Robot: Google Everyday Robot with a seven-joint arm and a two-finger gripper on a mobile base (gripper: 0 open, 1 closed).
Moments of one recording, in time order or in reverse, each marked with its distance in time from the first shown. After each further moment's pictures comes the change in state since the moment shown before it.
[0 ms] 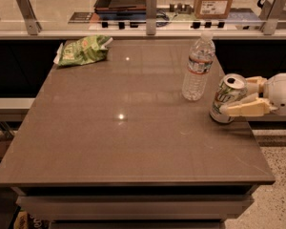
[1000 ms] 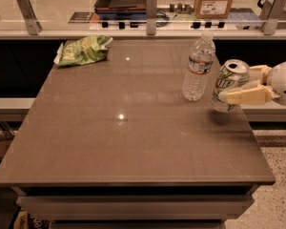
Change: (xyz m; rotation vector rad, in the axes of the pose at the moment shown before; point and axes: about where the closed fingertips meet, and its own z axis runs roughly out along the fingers) arm -0.037 -0.003 -0.004 0.083 -0.003 0.081
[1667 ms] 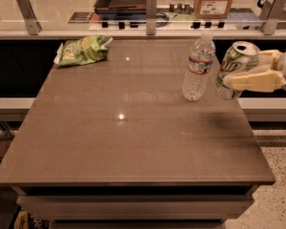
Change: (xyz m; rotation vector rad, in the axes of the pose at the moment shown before) arm -0.045 0.004 -0.019 0.049 -0.059 0.015
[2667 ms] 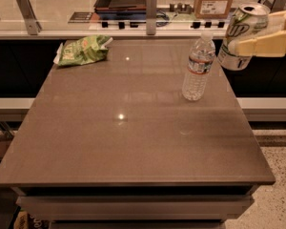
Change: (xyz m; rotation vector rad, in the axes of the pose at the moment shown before) arm -0.070 -0.015 -0.015 0.044 0.010 -0.050
